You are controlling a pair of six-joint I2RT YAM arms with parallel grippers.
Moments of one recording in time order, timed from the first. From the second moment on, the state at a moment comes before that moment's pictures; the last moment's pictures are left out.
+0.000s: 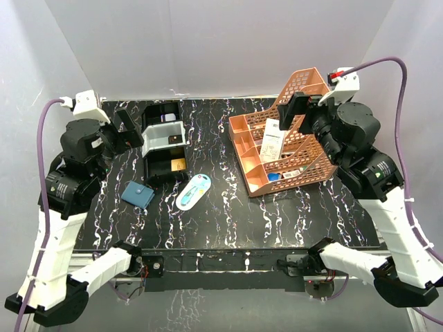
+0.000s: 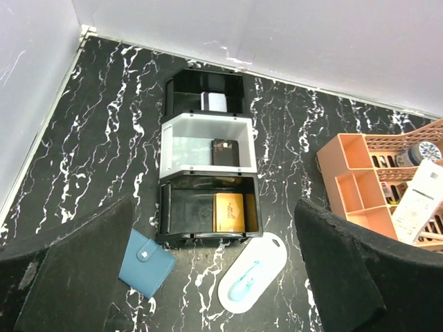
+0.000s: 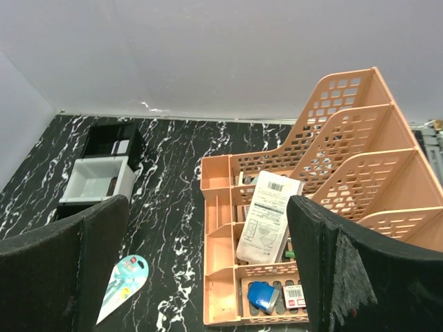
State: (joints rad) left arm -0.36 0.94 1.50 -0.86 -0.40 -0.32; right arm 0.55 1.03 1.55 -0.59 0.35 0.18
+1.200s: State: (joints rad) left arm -0.15 0.61 0.73 -0.73 -0.19 -0.43; right arm 0.66 1.94 1.59 -0.69 0.14 0.40
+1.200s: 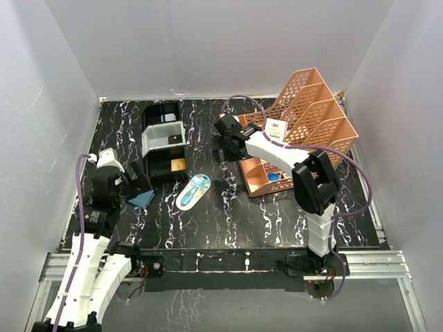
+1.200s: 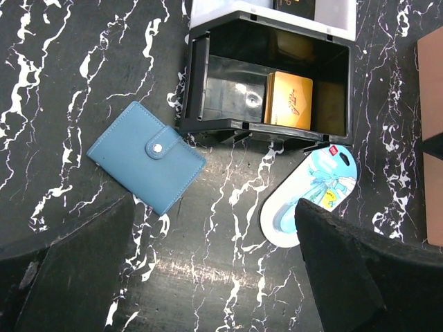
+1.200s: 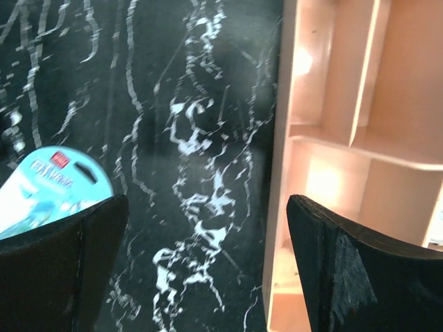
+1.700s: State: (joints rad) left arm -0.14 0.62 0.72 -0.70 -0.17 -0.44; right arm 0.52 2.02 1.62 -0.66 0.31 0.40
